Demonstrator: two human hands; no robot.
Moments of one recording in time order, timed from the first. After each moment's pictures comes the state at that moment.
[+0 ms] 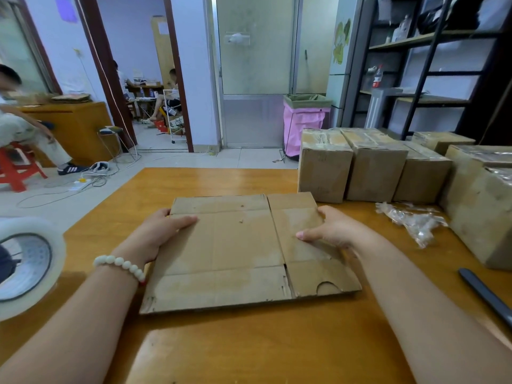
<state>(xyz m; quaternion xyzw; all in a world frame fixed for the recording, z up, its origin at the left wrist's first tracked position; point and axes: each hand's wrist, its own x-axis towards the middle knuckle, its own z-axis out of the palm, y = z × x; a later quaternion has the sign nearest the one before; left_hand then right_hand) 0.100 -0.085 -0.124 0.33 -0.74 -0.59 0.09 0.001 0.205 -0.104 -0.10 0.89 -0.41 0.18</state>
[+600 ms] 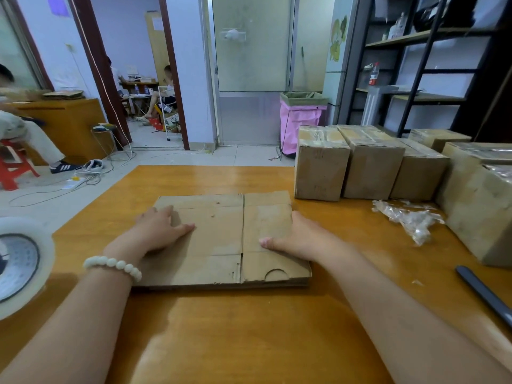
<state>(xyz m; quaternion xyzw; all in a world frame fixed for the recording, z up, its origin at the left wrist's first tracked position) 0.089 -0.098 -0.128 0.30 -0.94 -0.16 -0.03 0.019 0.170 -0.121 -0.21 0.93 -0.28 0.14</state>
